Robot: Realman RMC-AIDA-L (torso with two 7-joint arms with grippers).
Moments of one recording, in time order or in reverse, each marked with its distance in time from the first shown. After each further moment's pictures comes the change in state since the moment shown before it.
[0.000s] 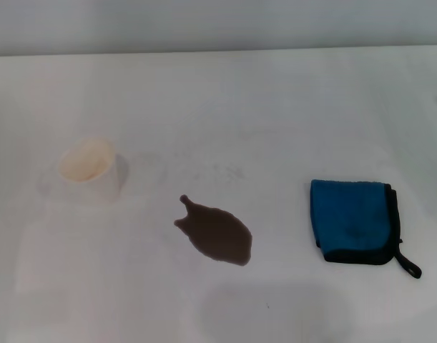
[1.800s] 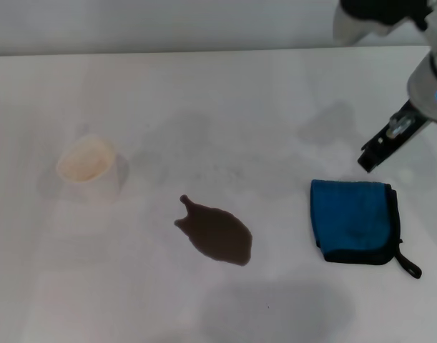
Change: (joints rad) left arm -0.181 0.003 0.000 -0.084 -0.022 -0.042 0.009; right arm 0.351 0.131 -0.905 -1.157 -1.600 0.483 1.183
